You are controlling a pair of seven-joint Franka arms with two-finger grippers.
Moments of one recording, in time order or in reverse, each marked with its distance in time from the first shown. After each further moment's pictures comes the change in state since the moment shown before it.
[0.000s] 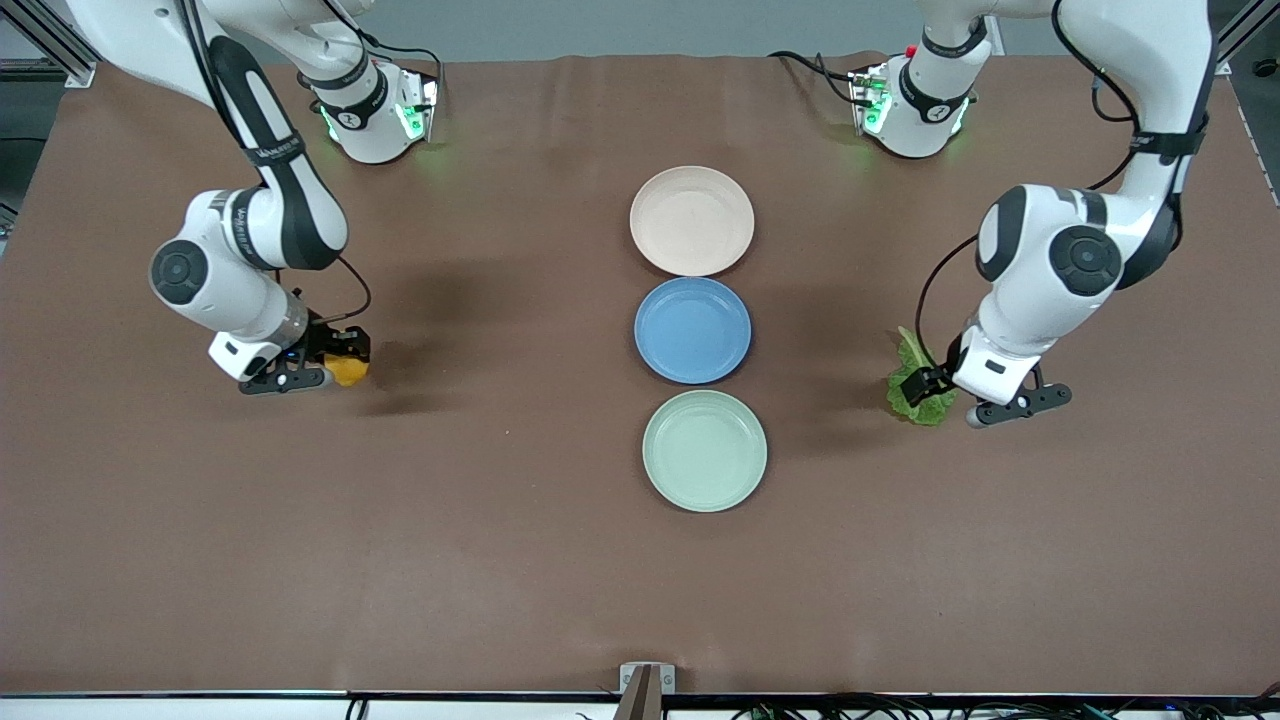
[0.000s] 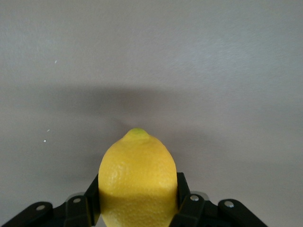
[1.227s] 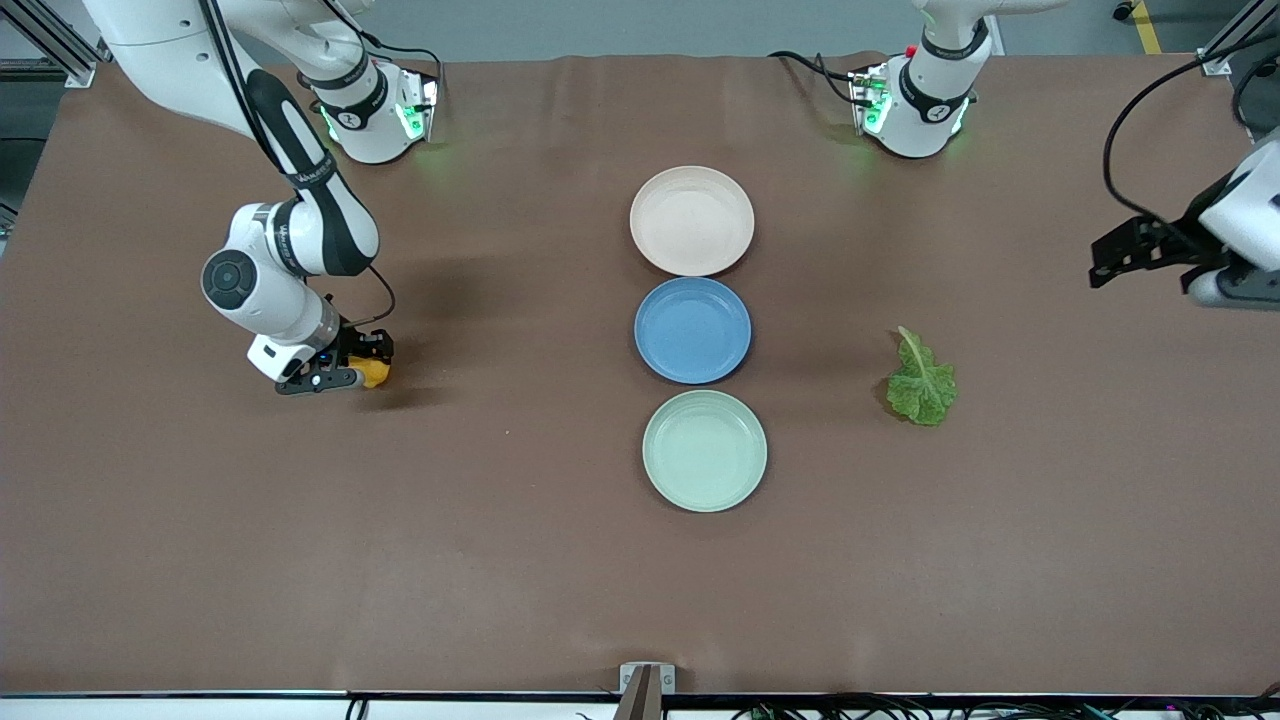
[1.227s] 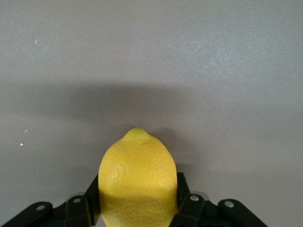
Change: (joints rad) left arm 0.137 -0.215 -0.006 0.520 -0.002 -0.798 0.380; right arm 0.020 0.082 0.004 -0.025 0.002 0.110 -0.002
